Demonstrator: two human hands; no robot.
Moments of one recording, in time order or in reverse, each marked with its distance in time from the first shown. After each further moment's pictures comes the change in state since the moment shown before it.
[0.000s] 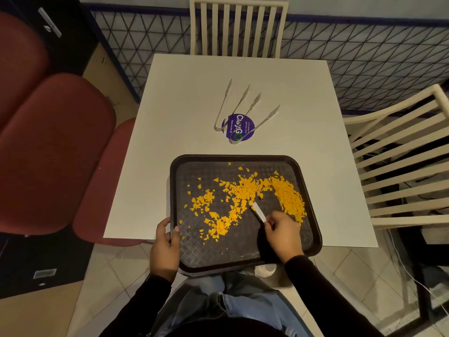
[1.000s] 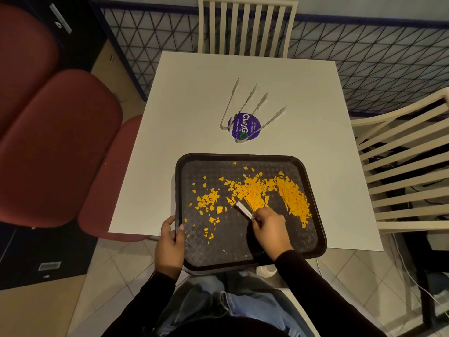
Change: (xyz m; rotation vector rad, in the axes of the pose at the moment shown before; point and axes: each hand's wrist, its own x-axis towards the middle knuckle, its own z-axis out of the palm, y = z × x) left_hand -0.005 0.002 0.002 -0.024 0.032 0.031; right_hand 0.002 -0.030 0.015 -0.080 -0.065 -0.190
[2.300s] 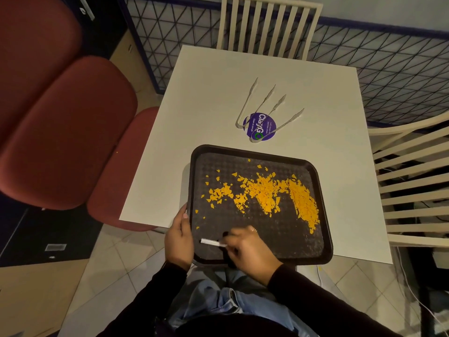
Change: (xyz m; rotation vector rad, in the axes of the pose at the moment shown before) left_hand -0.003 0.013 -0.005 -0.182 0.051 0.050; right_hand -0.040 -0.054 0.020 -0.137 -0.298 -0.552
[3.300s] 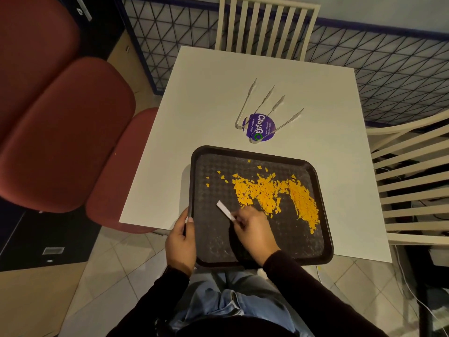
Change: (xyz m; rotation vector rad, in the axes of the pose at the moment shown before) left_hand -0.008 0.006 -0.002 -0.088 -0.023 -0.010; right_hand 0.031 0.009 -0.010 0.128 0.241 0.297
